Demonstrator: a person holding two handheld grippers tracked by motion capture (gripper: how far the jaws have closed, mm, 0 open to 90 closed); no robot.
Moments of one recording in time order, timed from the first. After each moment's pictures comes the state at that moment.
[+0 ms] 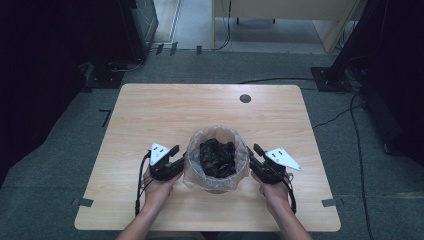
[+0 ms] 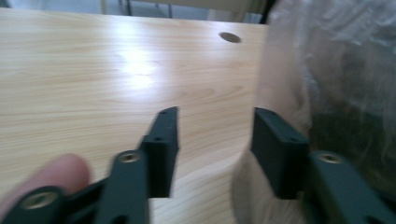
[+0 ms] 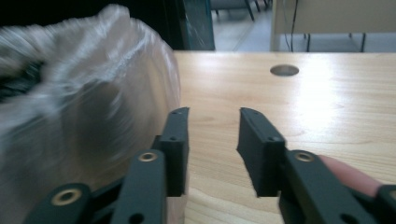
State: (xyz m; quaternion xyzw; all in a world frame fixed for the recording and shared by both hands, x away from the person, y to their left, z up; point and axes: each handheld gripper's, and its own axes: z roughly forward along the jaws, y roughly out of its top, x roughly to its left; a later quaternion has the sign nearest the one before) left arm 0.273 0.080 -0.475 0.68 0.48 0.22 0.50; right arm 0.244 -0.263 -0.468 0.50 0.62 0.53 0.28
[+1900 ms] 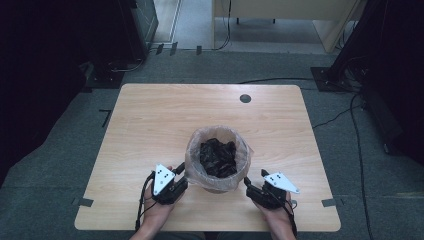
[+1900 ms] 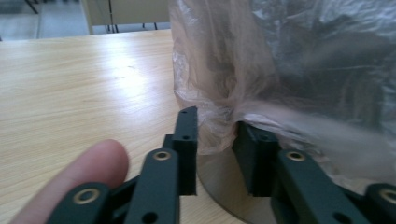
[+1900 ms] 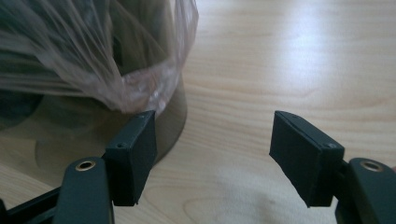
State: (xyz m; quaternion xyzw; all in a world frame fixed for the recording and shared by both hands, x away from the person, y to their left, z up) left arm 0.219 0.058 -0.477 0.71 0.41 0.22 0.53; right arm 0.196 -0.256 -0.508 0.55 0.66 0.44 0.25
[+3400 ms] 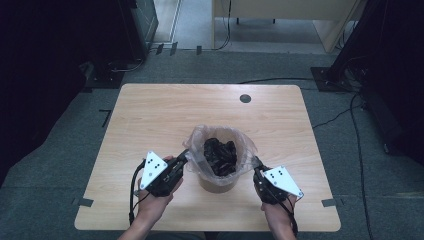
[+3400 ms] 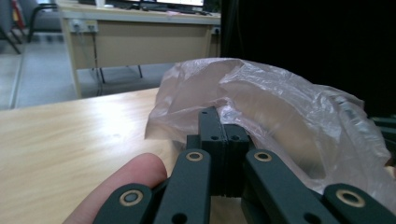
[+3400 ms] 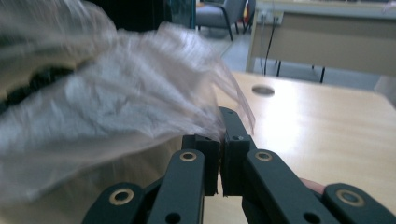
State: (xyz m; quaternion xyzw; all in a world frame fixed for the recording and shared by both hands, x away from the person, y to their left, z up) left arm 0.220 0.050 -0.396 0.69 0.36 0.24 0.59; right arm 0.193 -0.239 -0.441 0.48 0.63 0.49 0.37
